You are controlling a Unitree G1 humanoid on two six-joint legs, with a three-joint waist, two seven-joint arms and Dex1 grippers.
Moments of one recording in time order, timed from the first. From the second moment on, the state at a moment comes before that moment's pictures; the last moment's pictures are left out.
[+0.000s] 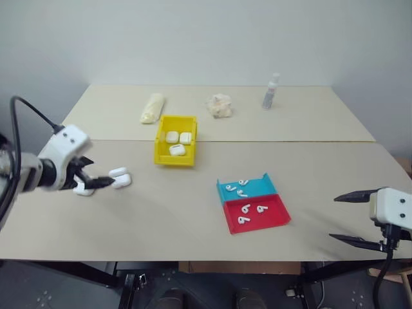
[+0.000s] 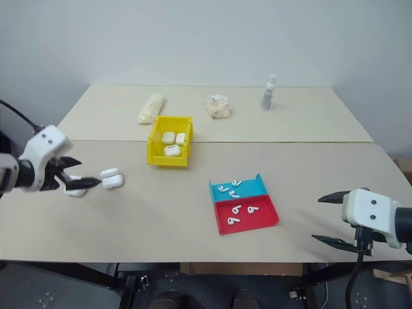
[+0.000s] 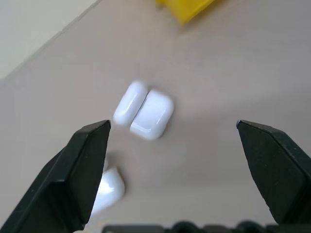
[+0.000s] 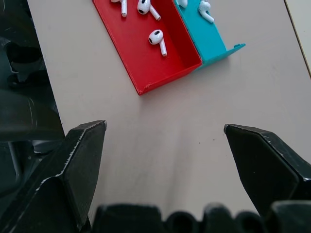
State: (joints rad) left arm -0.67 1.21 -0.04 0.01 -0.37 1.17 -0.85; right arm 0.24 -1.10 -0.59 -0.37 0.31 0.17 1.30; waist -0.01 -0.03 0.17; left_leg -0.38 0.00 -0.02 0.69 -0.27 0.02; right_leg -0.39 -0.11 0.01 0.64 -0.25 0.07
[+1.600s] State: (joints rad) left arm -1.21 0.87 -0.41 1.20 0.22 0.85 -1.08; right arm 0.31 -1.05 -0.56 -0.44 0.29 0.29 1.18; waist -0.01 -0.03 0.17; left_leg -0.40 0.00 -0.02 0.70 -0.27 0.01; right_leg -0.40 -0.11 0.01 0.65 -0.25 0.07
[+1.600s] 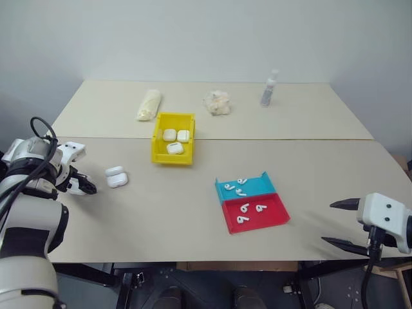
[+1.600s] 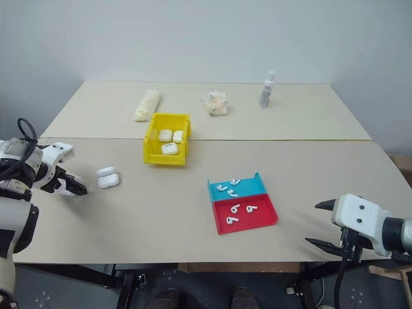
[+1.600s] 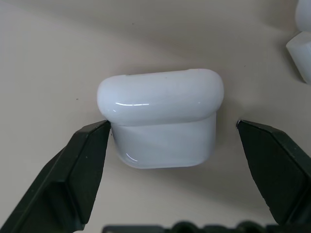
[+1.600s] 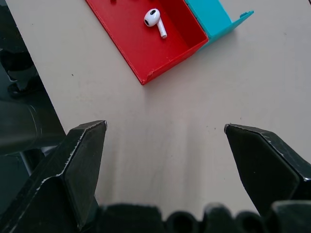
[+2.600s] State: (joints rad) left arm -0.85 1.01 0.11 0.19 -0.14 0.83 -1.35; right arm 0.16 -1.15 -0.60 -0.40 0.30 0.31 1.22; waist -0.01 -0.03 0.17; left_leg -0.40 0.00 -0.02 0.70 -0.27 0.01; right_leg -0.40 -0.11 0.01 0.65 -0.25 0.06
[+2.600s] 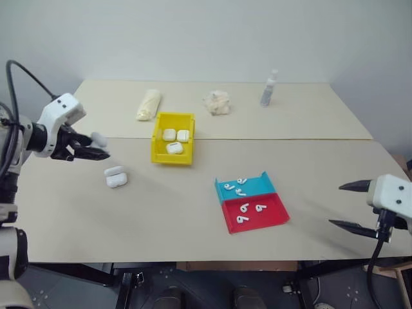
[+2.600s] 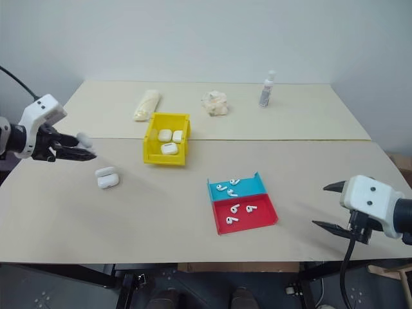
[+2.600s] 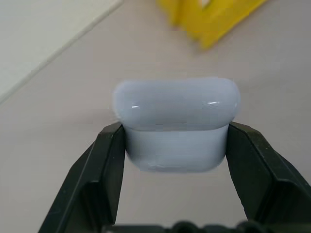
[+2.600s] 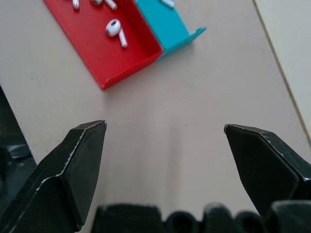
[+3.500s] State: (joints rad) left arm -0.34 0.37 0.09 -0.13 -0.44 0.05 -1.16; right arm -0.71 -1.21 0.30 -0.37 0.15 0.40 1.46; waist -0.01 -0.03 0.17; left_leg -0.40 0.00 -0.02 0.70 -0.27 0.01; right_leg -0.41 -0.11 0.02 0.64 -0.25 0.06
